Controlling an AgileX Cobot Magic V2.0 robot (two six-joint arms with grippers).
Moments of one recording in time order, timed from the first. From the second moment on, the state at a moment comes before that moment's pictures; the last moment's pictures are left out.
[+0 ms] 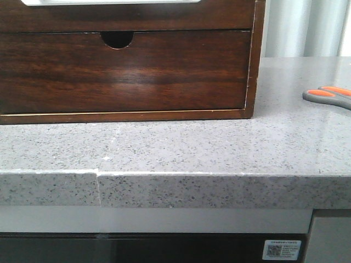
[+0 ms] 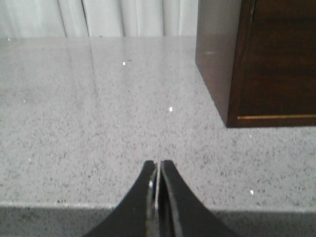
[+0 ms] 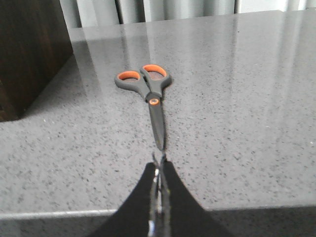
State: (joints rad) left arm 0.00 -0.01 0.00 -0.01 0.17 0.09; right arm -0.10 -0.01 0.02 0.04 0.21 0.01
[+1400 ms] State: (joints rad) left arm -0.02 0.42 -0.30 0.05 -0.07 0.08; right arm -0.03 0.38 -0.26 0.13 0.31 0.01
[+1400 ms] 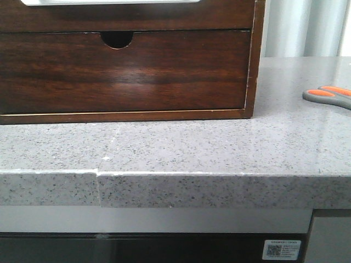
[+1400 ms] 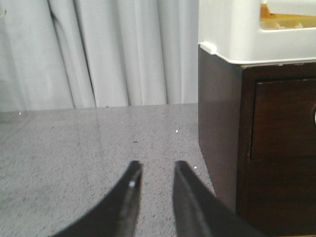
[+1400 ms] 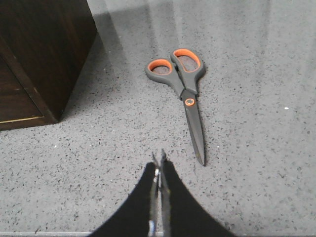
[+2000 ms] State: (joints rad) left arm -0.37 0.91 -0.48 0.81 -0.36 0.09; right arm -0.03 0.38 -0.26 0.13 0.31 0.01
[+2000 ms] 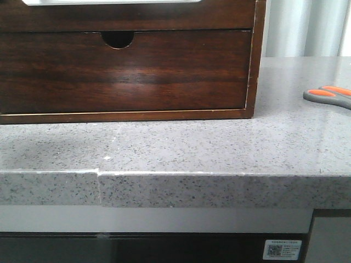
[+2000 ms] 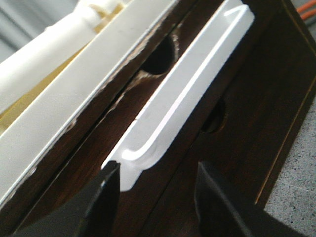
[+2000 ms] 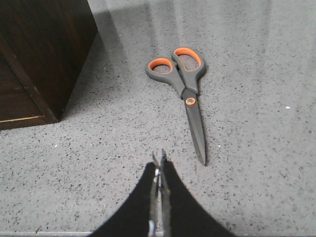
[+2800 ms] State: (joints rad) left arm -0.47 1.18 -0.73 1.17 -0.26 0.12; right arm -0.03 0.38 -0.26 0.14 0.31 0.01
